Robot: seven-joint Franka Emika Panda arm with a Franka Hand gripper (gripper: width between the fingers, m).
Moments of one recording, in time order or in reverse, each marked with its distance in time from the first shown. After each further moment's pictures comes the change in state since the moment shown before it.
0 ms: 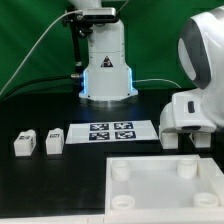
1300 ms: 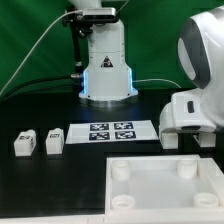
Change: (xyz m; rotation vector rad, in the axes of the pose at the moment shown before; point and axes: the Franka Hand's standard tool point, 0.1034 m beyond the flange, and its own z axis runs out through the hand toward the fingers) arm -0.003 0.009 -0.027 -0.010 0.025 -0.045
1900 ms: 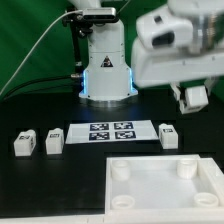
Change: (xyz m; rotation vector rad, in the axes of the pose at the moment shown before) arm -0.023 0.047 -0.128 0.029 0.529 -0.083
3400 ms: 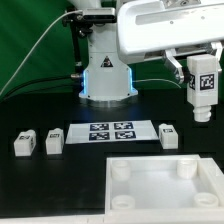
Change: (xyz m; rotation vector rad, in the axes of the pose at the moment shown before) arm 0.074 0.020 -0.080 -0.024 0.993 -0.112
